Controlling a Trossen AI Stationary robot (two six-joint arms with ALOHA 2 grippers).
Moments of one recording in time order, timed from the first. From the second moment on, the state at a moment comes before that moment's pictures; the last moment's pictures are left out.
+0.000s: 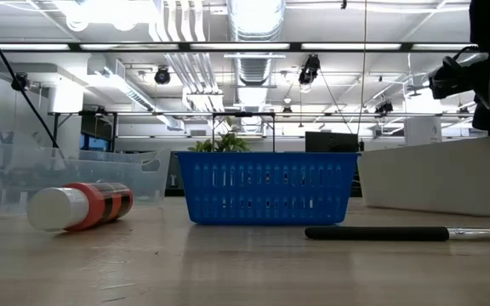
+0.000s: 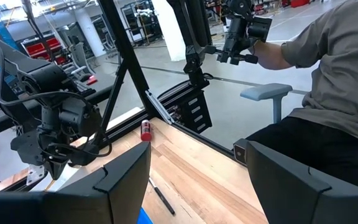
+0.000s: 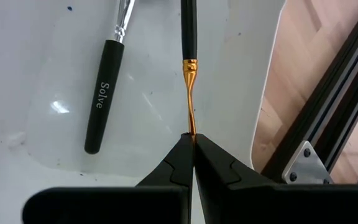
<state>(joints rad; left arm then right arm) -0.50 0.87 0.52 0.22 0.08 0.31 0.54 1.49 0.82 -1.25 0.38 1.36</state>
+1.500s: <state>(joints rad) -0.50 0.87 0.52 0.21 0.08 0.31 0.54 1.49 0.82 -1.19 0.47 1.28</state>
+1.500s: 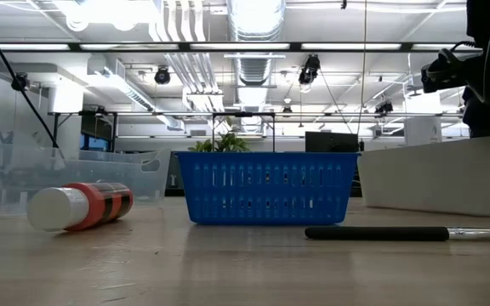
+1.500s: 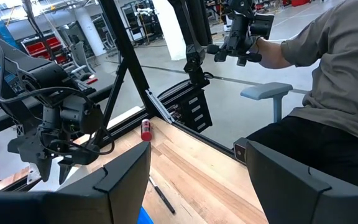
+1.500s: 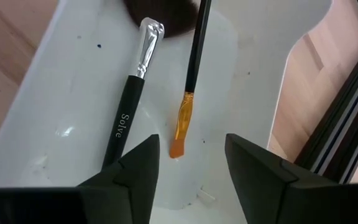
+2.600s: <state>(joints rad) -0.50 0.87 0.52 0.21 0.08 0.31 0.63 1.42 0.94 -1.20 0.70 1.33</state>
